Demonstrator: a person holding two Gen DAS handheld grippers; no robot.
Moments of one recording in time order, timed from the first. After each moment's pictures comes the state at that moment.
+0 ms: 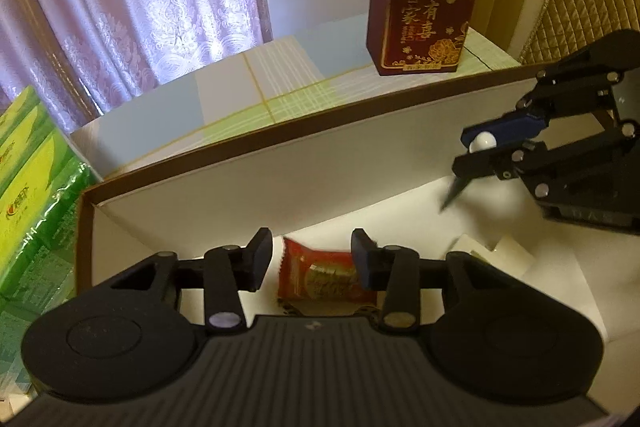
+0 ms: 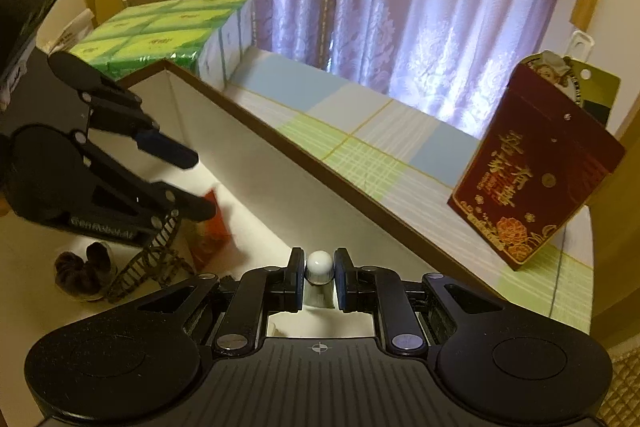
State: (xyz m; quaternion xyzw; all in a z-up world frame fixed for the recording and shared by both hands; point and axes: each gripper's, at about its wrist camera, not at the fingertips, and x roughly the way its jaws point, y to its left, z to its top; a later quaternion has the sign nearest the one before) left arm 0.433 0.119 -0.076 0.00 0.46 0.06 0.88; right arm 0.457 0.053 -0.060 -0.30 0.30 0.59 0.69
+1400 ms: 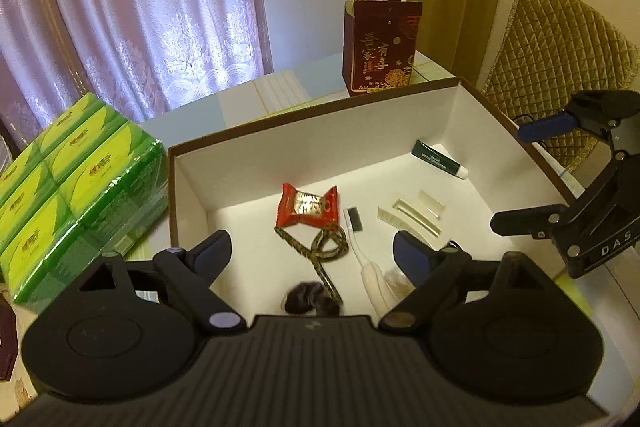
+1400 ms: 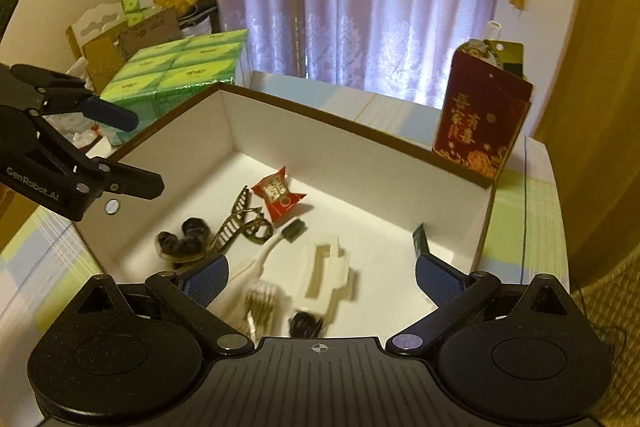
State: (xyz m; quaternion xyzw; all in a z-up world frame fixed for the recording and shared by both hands) left arm 0.311 0.085 0.007 0.00 0.42 0.06 0.91; right arm 0.376 -0.055 -0.006 -0.22 0.32 0.55 0.74
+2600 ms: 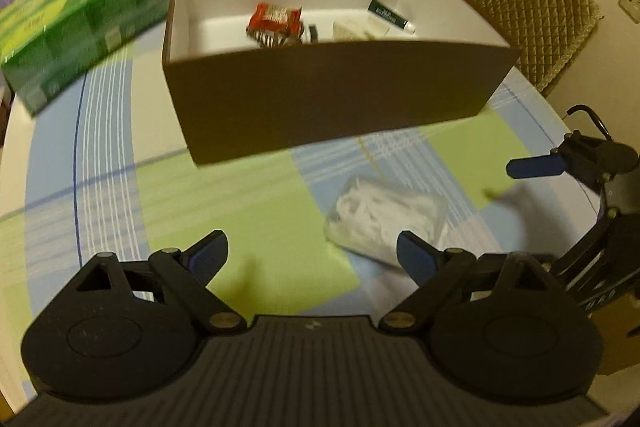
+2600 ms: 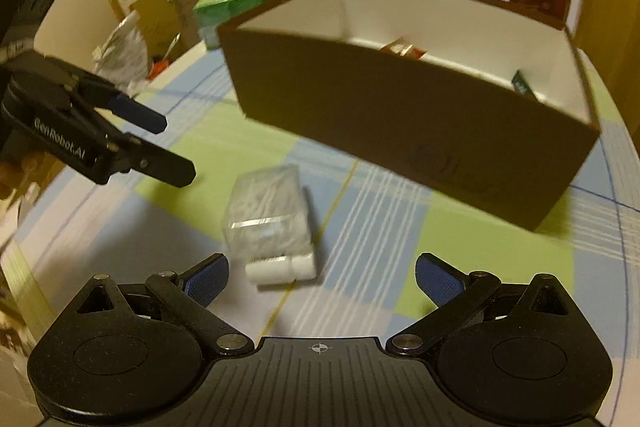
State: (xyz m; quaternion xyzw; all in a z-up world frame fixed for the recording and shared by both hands) left arm 0.141 0.053 -0.066 -0.09 0.48 0.03 0.87; right arm 0.204 -0.143 -0.082 -0.22 0.38 0.57 0.70
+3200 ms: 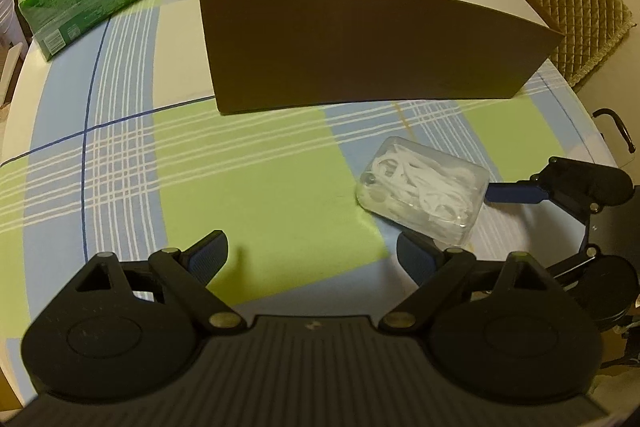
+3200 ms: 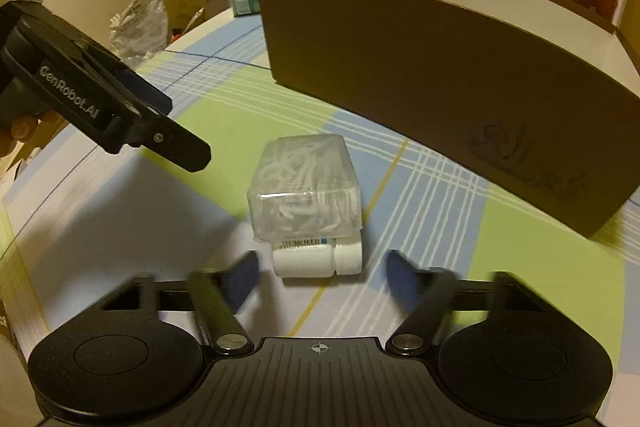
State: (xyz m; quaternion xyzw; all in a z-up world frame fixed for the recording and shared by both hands) left arm 0.132 0.063 -0.087 -0.12 0.52 0.07 0.85; right arm 0.183 -0.125 -0.120 -0.25 0.36 0.59 0.68
